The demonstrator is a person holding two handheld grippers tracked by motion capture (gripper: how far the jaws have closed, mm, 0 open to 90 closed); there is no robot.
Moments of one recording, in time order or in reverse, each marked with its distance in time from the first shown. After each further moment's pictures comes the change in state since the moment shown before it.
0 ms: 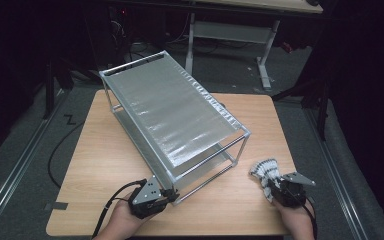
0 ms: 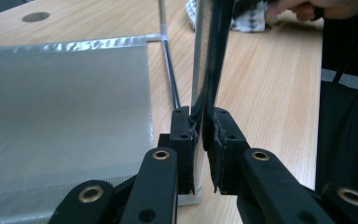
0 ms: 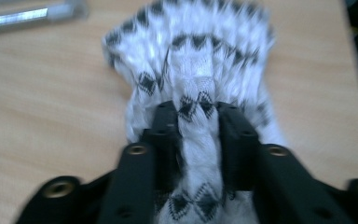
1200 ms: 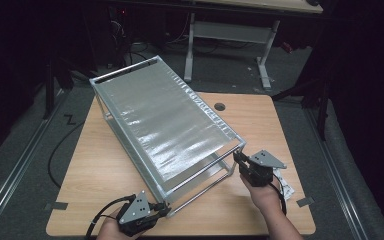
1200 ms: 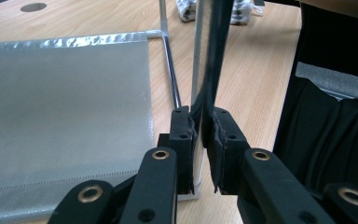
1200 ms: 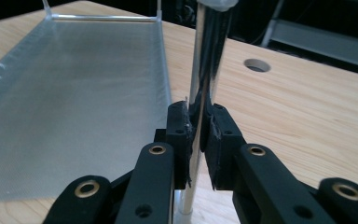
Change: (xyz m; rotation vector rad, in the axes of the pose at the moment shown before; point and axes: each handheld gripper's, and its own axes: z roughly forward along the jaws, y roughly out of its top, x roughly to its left) left arm -0.028 -0.020 -0.037 0.008 0.024 -0.015; right arm 0.085 0.084 0.004 -0.359 0.221 -0.161
